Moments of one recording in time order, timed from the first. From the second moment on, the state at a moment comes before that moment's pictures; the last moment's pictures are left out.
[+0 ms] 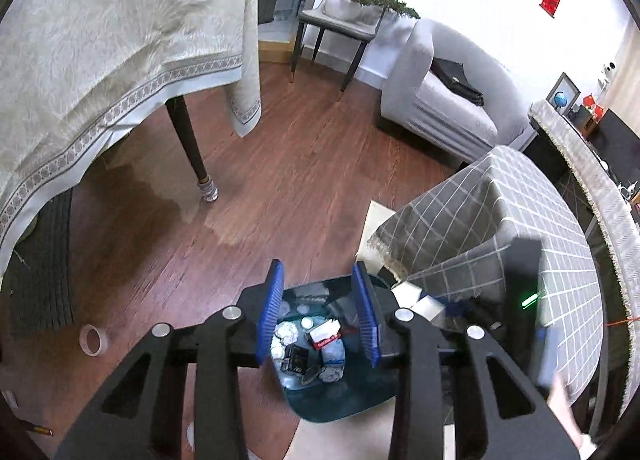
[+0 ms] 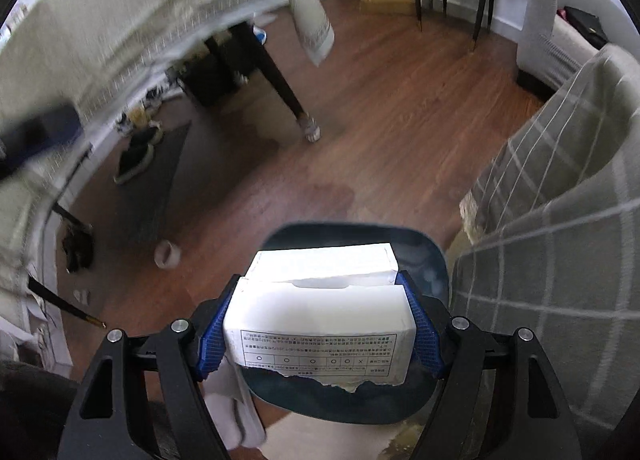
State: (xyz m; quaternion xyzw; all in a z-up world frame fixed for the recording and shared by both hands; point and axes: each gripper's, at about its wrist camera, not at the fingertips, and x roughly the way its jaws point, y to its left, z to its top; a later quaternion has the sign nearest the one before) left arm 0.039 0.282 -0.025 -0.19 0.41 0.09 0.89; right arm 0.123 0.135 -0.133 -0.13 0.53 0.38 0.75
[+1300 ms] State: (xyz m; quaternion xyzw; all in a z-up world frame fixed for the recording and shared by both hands) left arm 0.053 0.245 0.035 -0.16 0.35 0.10 0.92; right arm 0.093 0.088 -0.040 -0.13 0.43 0.41 0.79
